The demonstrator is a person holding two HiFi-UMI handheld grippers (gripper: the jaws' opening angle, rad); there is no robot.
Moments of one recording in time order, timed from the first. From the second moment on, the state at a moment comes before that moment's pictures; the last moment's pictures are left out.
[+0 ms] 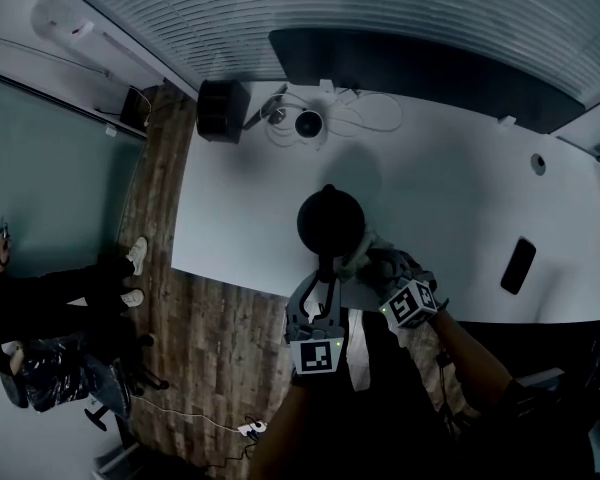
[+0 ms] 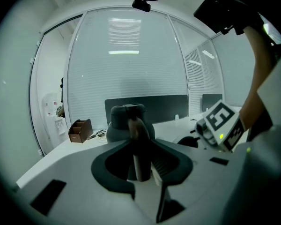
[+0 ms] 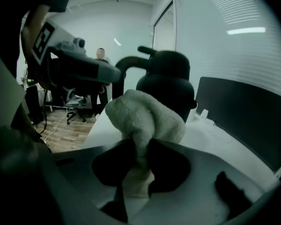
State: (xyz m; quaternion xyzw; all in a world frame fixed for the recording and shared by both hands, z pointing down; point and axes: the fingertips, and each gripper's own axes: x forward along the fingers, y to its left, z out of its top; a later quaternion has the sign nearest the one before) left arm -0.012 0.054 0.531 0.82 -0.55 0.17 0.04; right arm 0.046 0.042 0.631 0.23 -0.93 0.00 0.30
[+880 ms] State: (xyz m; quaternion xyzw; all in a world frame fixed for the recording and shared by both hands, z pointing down) left arm -0.033 0.052 0.528 0.83 -0.52 0.20 0.03; right arm 0.037 0.028 0.643 0.17 -0.93 -0.04 0.32
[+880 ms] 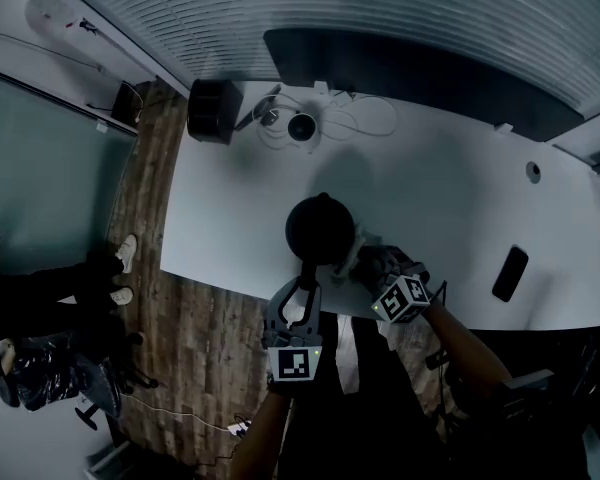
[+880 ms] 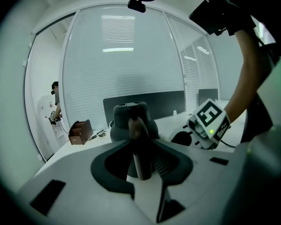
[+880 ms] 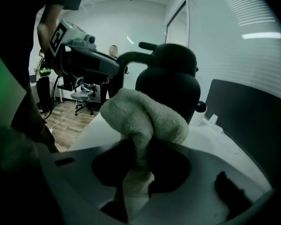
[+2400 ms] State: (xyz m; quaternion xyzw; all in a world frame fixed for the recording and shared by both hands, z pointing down) left arm -0.047 0.051 0.531 0.84 -0.49 0.23 0.02; right arm 0.055 0.028 0.609 0.16 -0.94 -0.04 0.29
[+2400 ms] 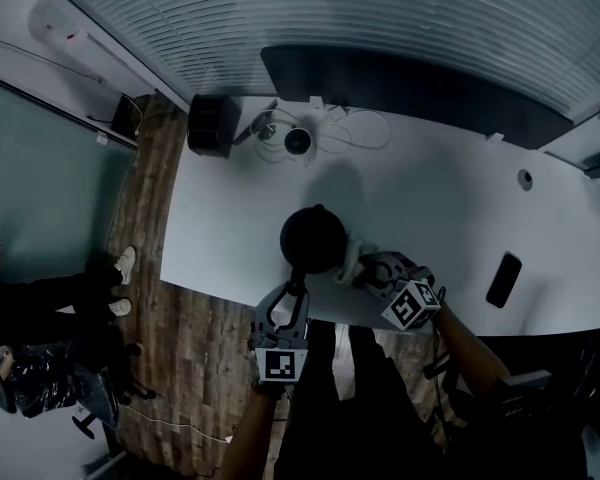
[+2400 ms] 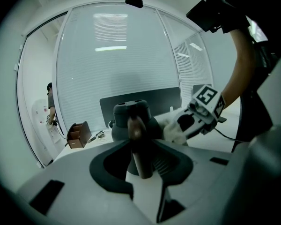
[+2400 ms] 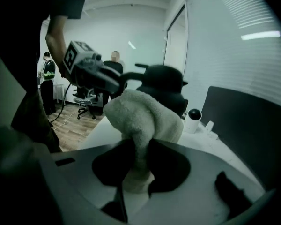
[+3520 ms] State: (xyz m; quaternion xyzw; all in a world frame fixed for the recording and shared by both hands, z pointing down) left arm -0.042 0.049 0.531 0.84 -0.50 0.21 0.01; right arm 0.064 0.004 0.613 0.11 -0.96 -0.01 0.26
